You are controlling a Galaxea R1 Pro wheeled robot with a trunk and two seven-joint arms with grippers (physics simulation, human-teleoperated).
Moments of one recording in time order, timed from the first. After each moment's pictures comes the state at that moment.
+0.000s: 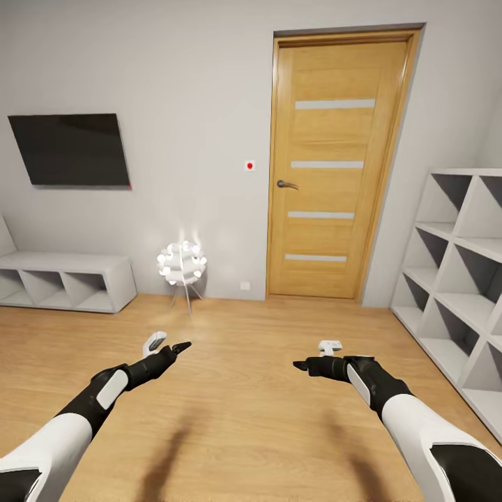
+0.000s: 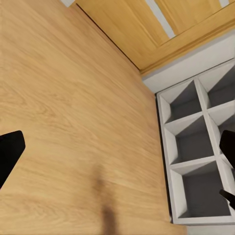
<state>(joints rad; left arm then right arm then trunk) -0.76 0.17 0.04 -0.41 0.67 0.44 -0.54 -0.84 -0.07 0.01 -0.35 -0.04 0.36 0.50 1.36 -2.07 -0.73</state>
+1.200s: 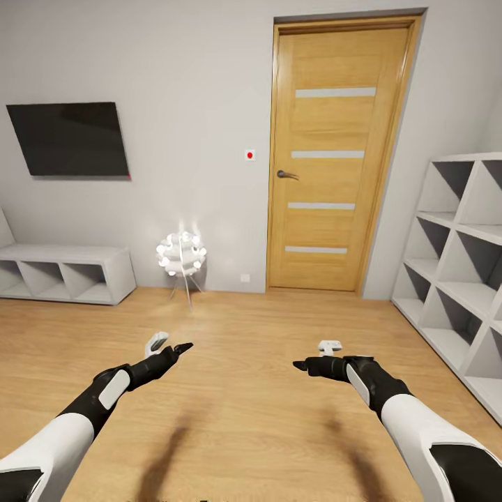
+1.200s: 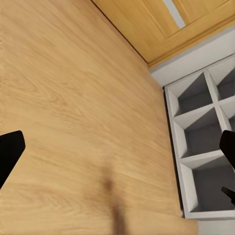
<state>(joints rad) -0.76 0.16 0.03 -0.41 0.65 0.44 -0.54 -0.84 -0.07 0.01 -0.35 -0.04 0.36 0.49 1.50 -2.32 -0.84</state>
